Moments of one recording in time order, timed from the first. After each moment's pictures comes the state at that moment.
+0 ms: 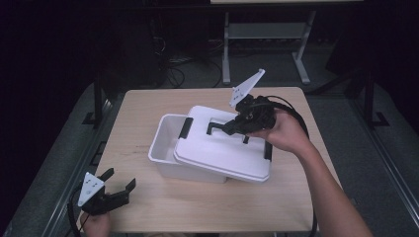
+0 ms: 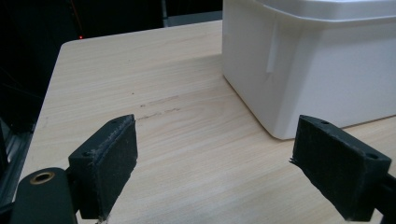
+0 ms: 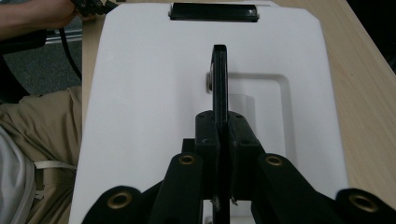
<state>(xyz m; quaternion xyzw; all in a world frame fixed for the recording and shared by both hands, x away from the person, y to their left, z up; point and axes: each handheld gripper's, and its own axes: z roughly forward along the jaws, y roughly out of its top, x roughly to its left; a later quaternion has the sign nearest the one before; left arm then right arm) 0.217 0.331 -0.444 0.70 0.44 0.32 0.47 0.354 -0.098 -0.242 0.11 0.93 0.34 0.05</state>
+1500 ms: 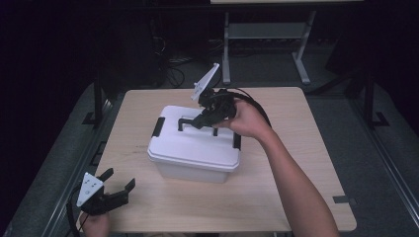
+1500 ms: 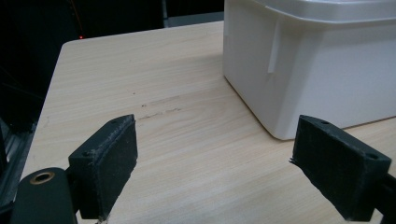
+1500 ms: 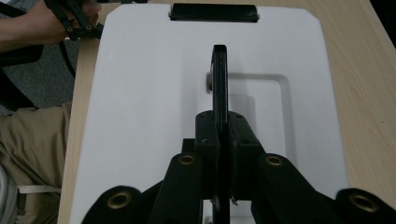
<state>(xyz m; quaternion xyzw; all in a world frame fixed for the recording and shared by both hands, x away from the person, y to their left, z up) 0.216 0.332 -0.444 0.69 0.44 0.32 0.47 0.398 -0.019 -0.255 0.06 0.94 0.33 0.02</state>
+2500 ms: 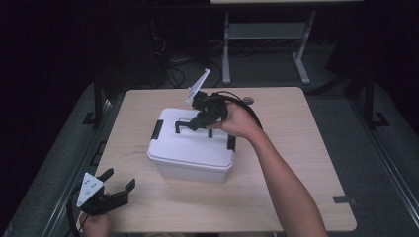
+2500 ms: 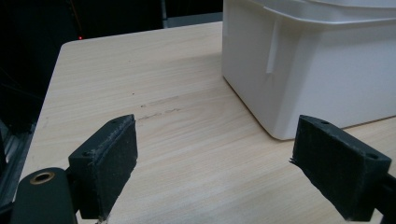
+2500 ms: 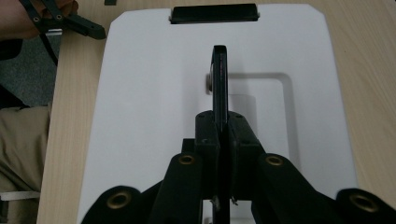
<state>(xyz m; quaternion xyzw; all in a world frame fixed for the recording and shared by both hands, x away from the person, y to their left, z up) 0.216 0.333 -0.444 0.70 0.44 0.32 0.47 0.418 -0.001 -0.283 0.07 0.95 0.31 0.01</state>
